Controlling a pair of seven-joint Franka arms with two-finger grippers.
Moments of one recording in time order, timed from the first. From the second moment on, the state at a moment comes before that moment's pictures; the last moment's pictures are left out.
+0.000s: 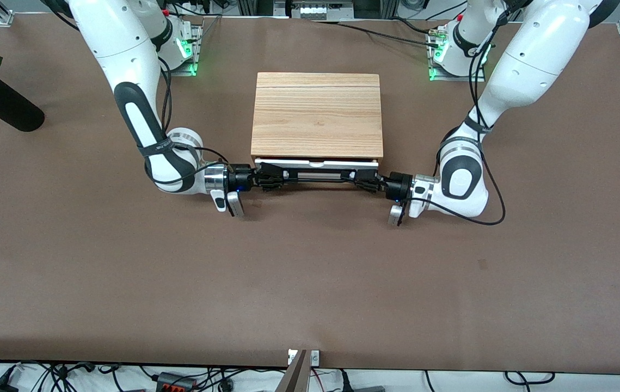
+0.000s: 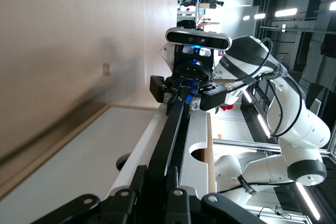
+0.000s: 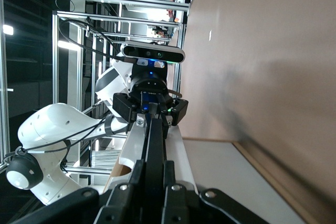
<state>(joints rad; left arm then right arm) -0.04 0.74 -0.27 -1.79 -1.41 1.83 0.86 0.38 0.70 0.02 -1.87 1.84 1.83 -1.13</state>
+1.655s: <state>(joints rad) -0.01 0.86 -0.25 -1.56 -1.44 1.87 0.82 0.31 0.84 -0.01 -1.63 1.74 1.80 -1.12</state>
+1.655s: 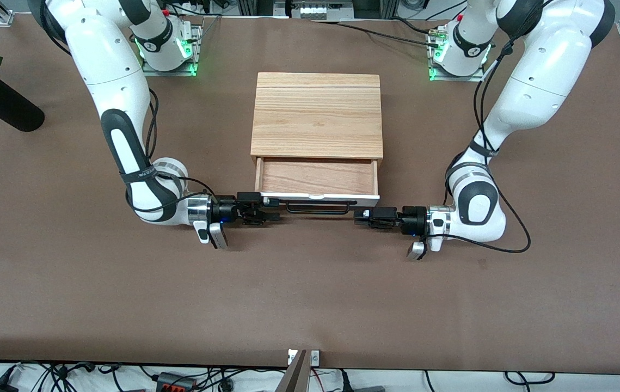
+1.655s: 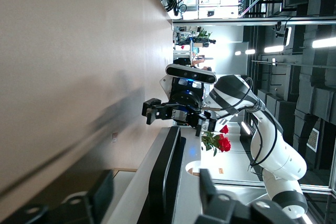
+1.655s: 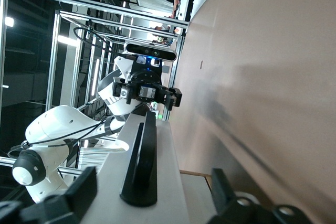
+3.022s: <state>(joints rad) 0.12 0.55 -0.19 -1.40 -0.43 1.72 0.46 0.31 0.51 -0.15 -1.48 0.05 1.68 -0.25</state>
